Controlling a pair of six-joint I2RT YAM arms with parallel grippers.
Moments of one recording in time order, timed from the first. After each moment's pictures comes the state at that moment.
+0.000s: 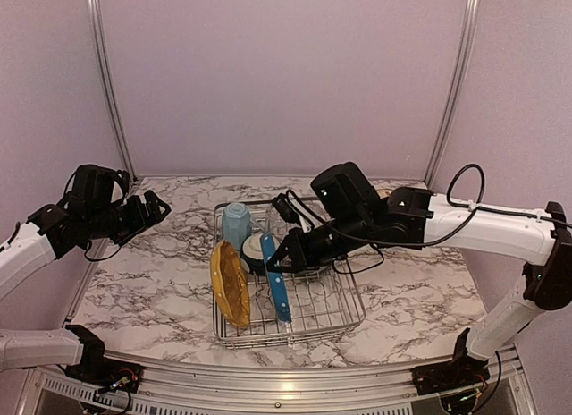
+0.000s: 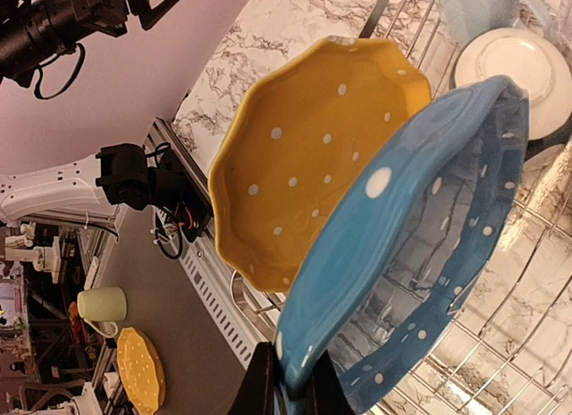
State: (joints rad) left arm -0.40 0.96 0.85 -0.52 -0.03 -0.70; right arm 1.08 1.53 1.32 -0.49 -0.30 0.66
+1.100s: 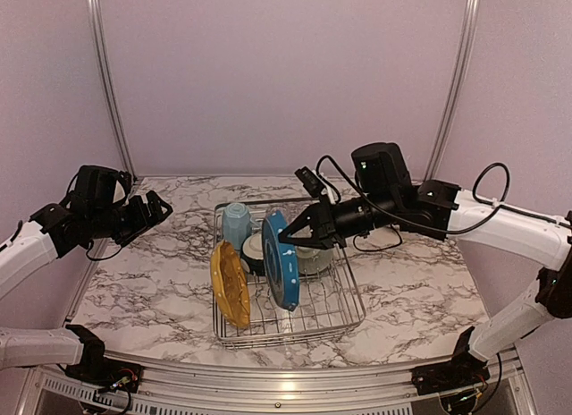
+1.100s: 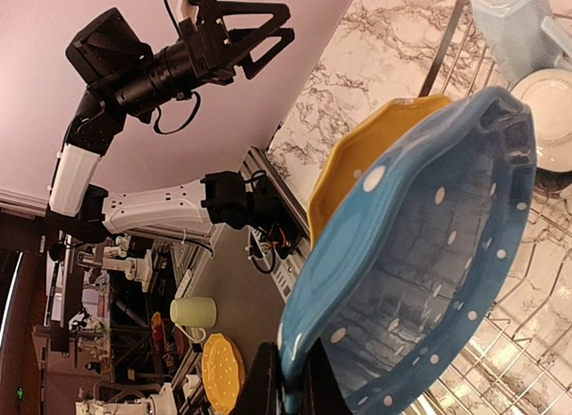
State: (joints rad) left arm -0.40 0.98 0.85 -0.51 -0.01 -0.72; right arm 0.92 1.40 1.22 -0.30 -0.59 0.78
